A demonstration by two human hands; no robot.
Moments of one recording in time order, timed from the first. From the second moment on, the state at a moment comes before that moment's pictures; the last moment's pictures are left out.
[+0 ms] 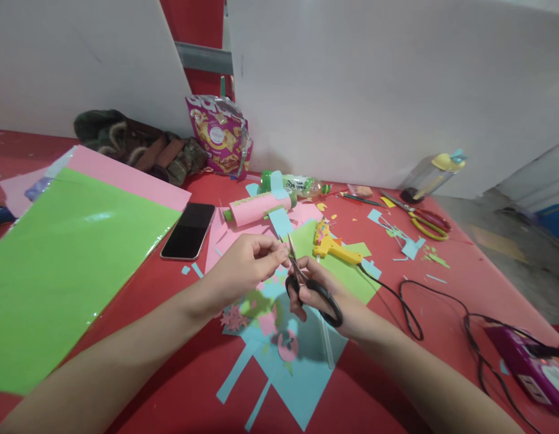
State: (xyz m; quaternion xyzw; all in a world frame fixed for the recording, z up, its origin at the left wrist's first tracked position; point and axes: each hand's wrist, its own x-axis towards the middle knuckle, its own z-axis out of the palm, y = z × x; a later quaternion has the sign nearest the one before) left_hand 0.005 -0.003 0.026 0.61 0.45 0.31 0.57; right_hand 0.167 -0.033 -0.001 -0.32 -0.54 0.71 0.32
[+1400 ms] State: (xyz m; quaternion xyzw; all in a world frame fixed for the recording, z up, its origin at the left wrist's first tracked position) left_hand 0.020 -0.016 0.017 0.56 0.44 0.40 0.58; right_hand 0.160 -0.037 -0.002 -0.32 -0.50 0.71 0.37
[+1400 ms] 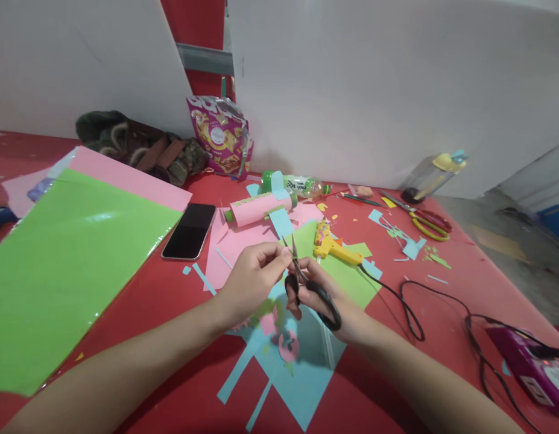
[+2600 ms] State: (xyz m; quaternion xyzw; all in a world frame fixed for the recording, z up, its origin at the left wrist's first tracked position) left_hand 0.025 -0.027 0.011 0.56 0.46 0.41 0.56; right_hand 0.154 -0.044 -0.005 -0.35 -0.50 0.69 0.37
